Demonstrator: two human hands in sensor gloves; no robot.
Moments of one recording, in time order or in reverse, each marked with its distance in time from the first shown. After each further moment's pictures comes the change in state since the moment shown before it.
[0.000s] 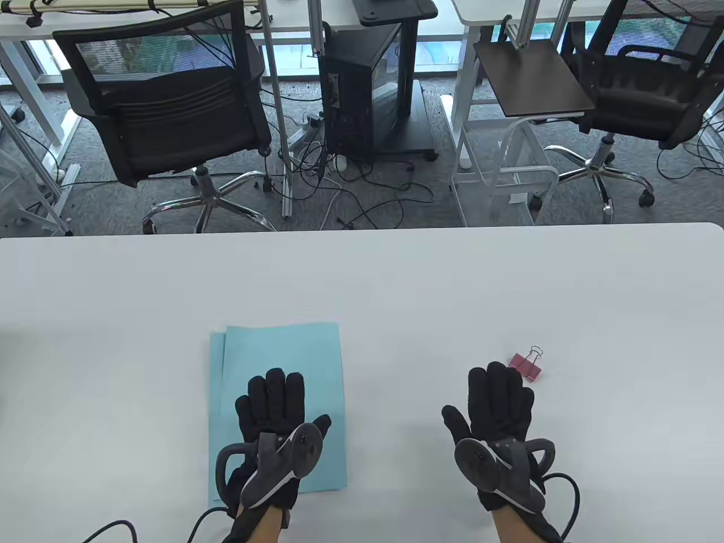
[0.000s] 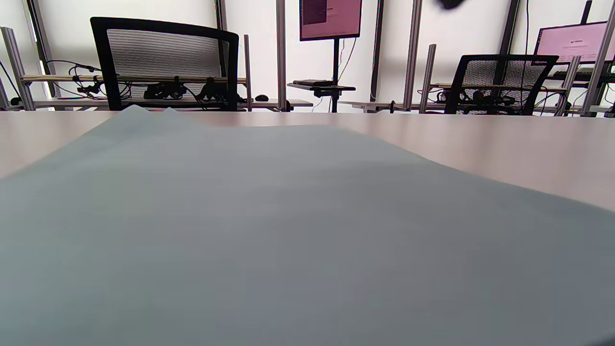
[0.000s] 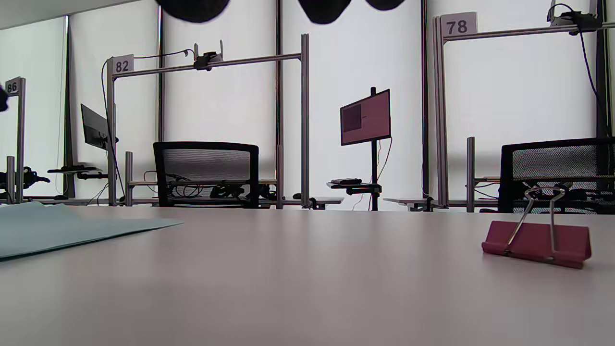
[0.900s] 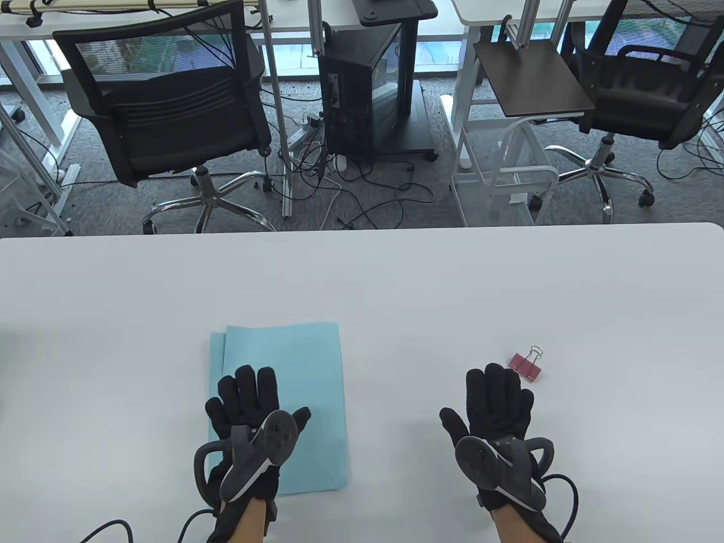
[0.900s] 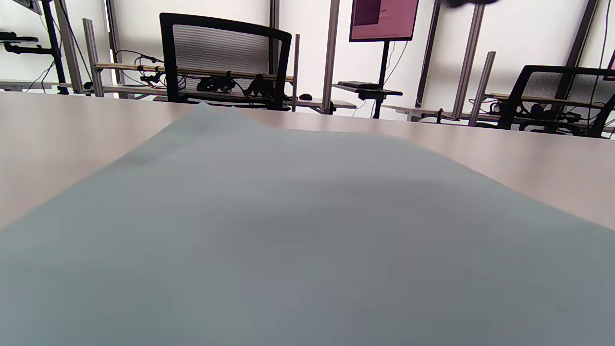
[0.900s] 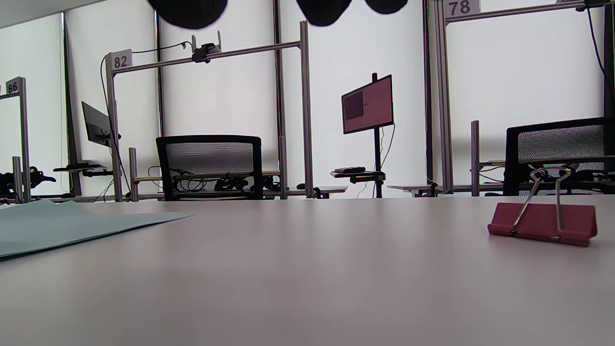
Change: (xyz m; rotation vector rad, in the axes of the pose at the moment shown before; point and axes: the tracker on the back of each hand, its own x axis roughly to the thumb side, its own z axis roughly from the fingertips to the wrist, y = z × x) left_hand -0.042 0.007 -0.004 -0.009 0.175 0.082; right_hand -0.002 0.003 0.000 0.035 0.002 -0.032
